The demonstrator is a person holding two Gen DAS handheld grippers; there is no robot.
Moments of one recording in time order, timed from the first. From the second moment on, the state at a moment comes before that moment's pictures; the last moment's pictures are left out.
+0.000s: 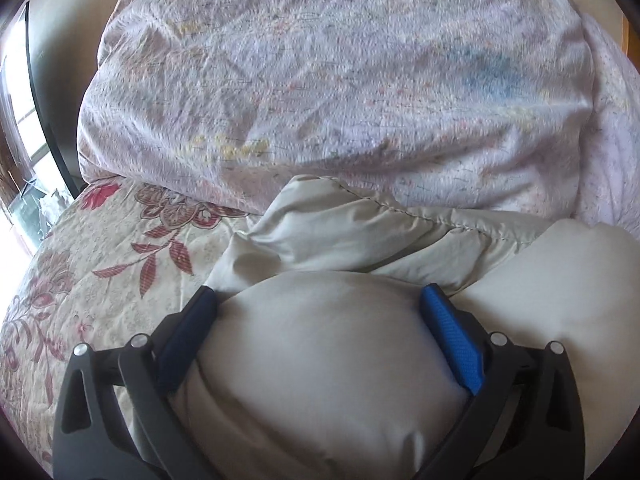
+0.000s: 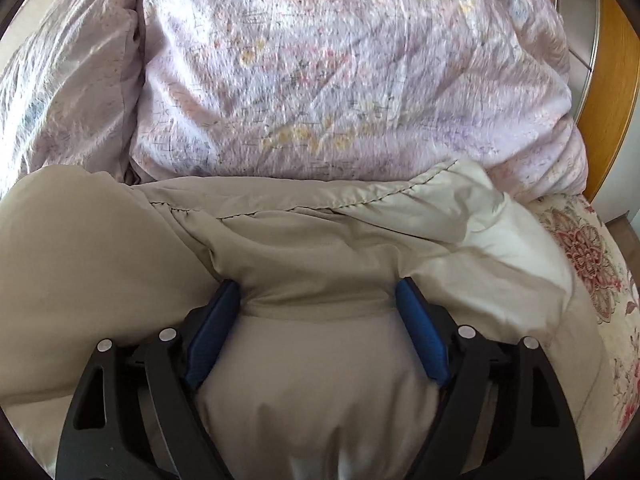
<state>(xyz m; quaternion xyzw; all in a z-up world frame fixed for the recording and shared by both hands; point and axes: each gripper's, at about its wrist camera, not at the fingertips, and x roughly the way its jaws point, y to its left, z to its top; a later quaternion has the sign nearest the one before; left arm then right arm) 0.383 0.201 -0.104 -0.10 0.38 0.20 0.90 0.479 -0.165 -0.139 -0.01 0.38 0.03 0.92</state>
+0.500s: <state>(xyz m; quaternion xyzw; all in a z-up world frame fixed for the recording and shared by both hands) 0.410 0.192 -0.117 -0.08 0.41 0.21 0.88 0.502 -0.140 -0.158 -0.04 0.40 0.02 0.92</state>
